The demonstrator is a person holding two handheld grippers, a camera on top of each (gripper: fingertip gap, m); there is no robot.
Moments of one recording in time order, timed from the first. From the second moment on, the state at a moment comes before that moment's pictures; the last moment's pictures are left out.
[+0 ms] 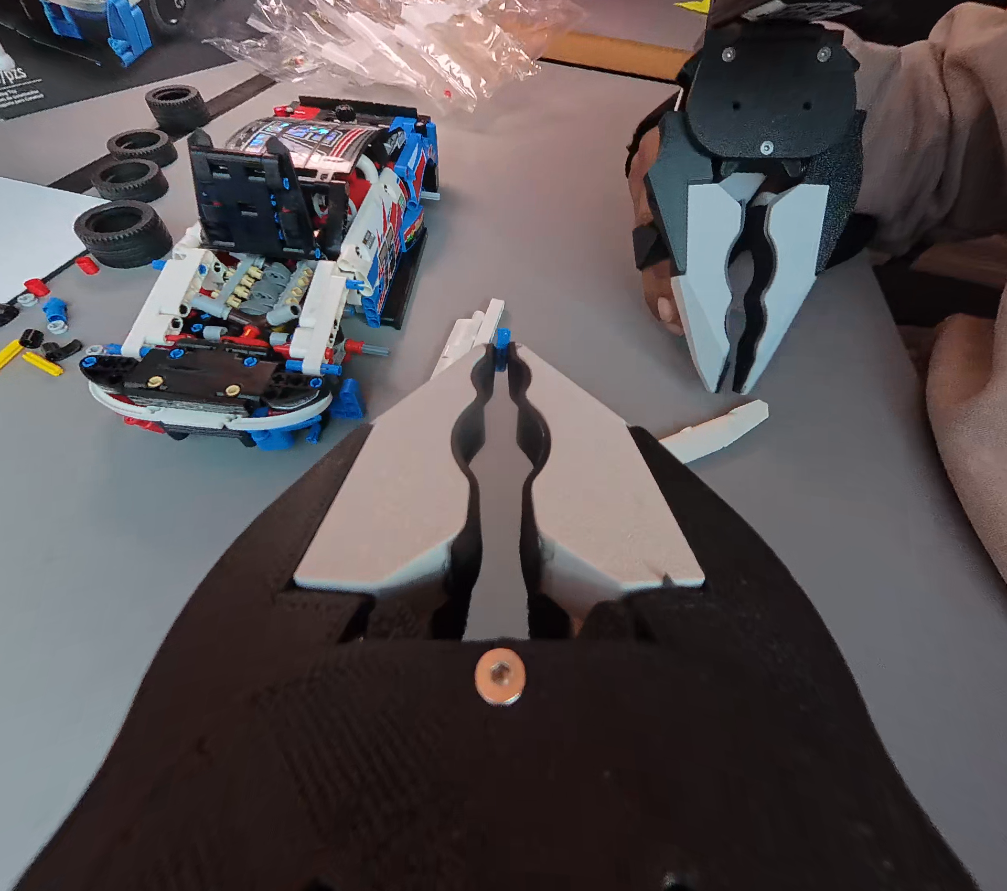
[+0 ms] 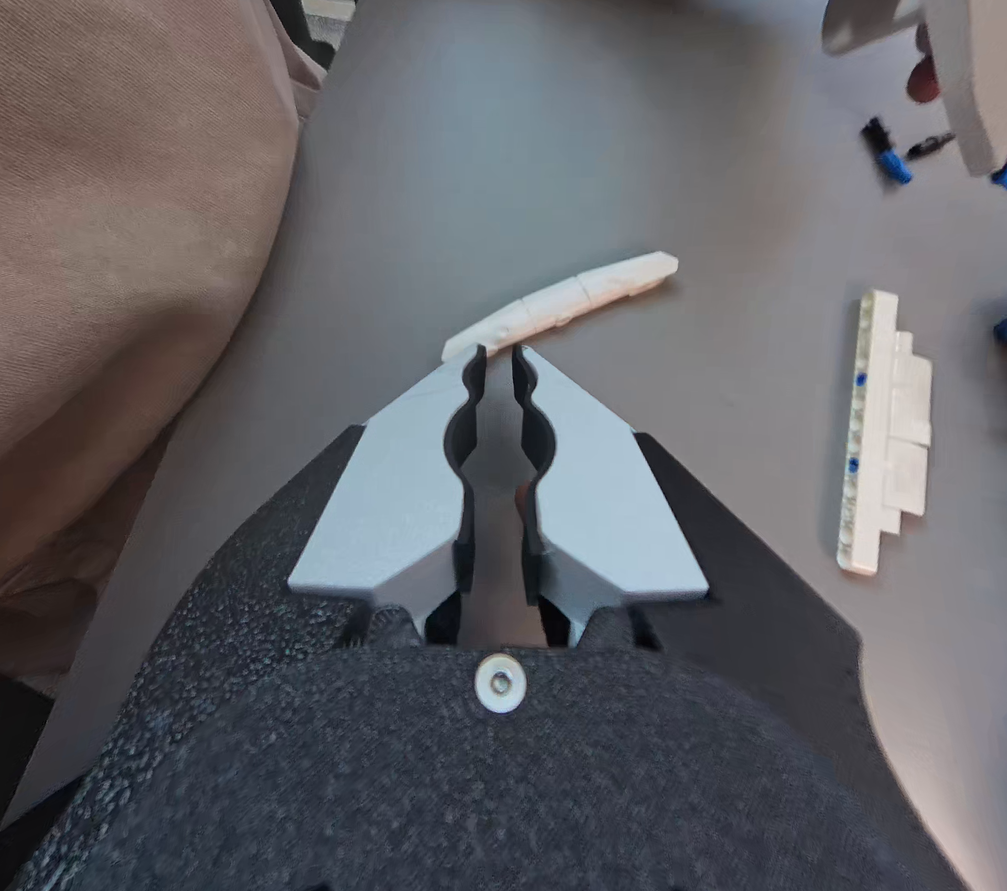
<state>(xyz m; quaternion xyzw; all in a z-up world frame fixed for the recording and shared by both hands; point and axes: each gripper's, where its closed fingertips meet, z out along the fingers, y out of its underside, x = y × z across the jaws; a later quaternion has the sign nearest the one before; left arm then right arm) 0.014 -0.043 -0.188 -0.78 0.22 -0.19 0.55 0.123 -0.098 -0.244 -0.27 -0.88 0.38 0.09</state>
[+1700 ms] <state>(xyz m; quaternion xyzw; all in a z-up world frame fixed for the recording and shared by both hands) 0.077 -0.088 -0.257 -0.82 0.42 -0.16 0.36 0.068 -0.022 -0.170 -0.33 -0.72 0.52 0.33</state>
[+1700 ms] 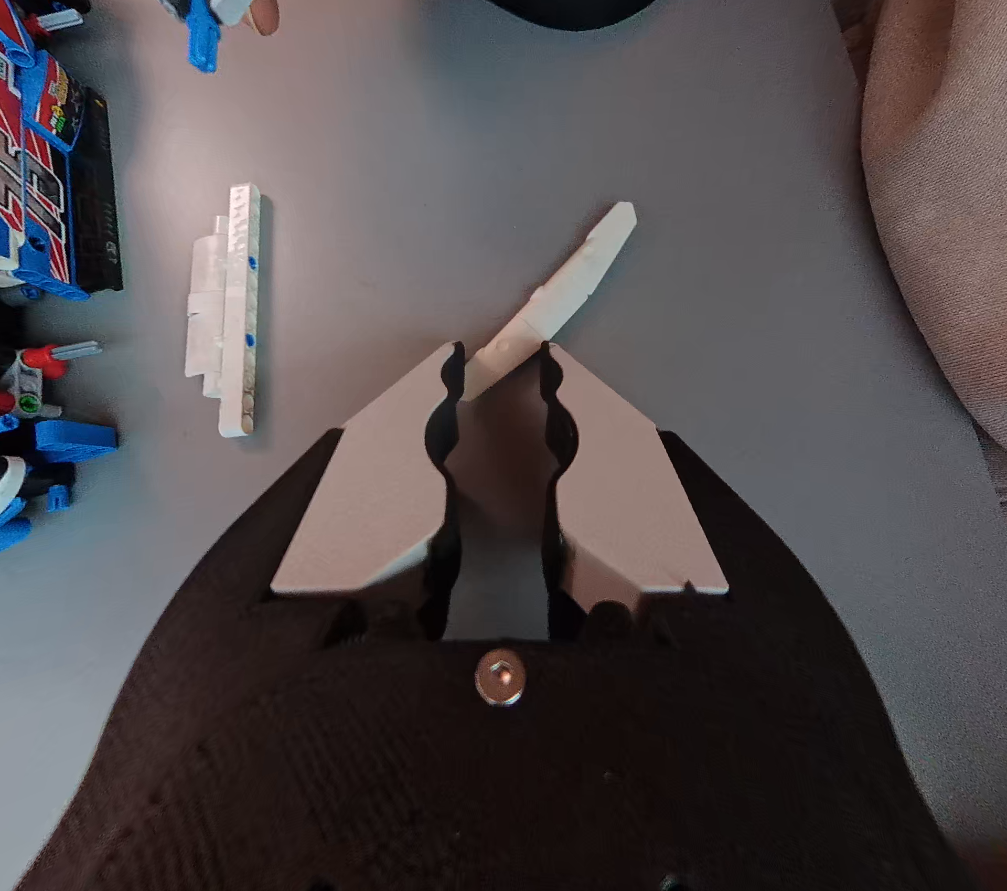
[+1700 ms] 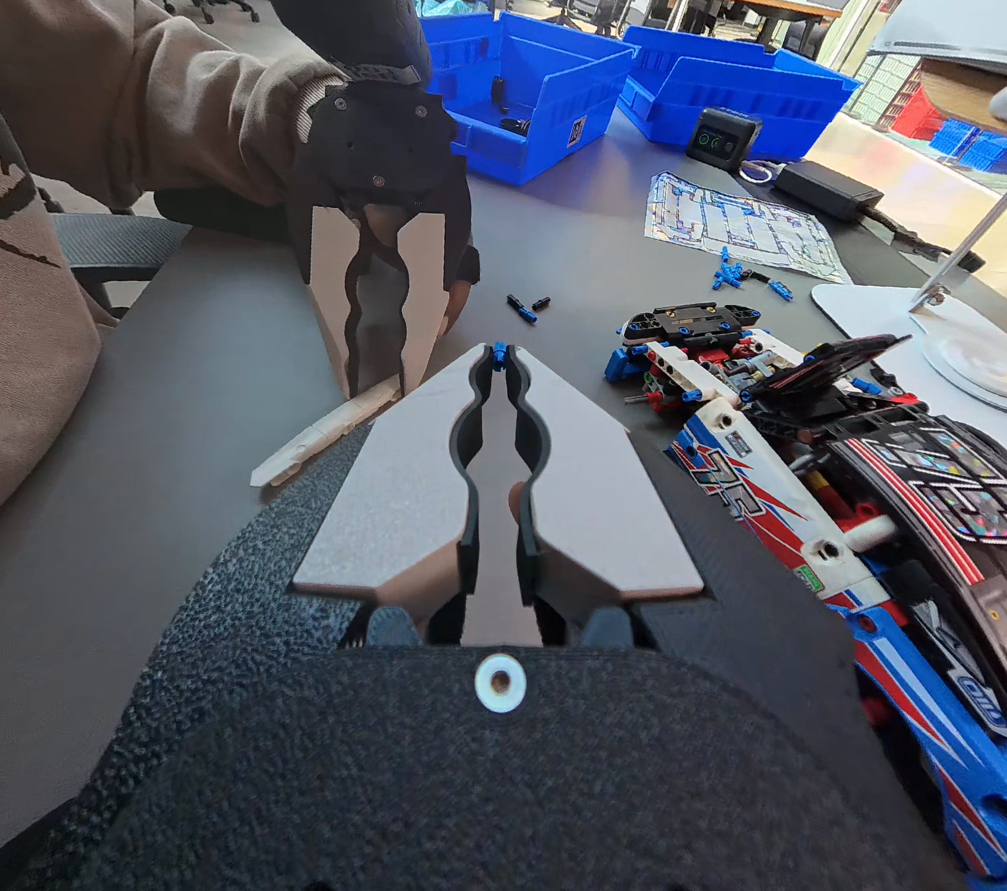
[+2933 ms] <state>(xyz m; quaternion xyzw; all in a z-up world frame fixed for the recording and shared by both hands) 0.068 -0.081 -0.258 -0.85 0.37 -0.15 0.35 0.087 -0.055 -0.233 -0.31 -0.82 0.44 0.20</state>
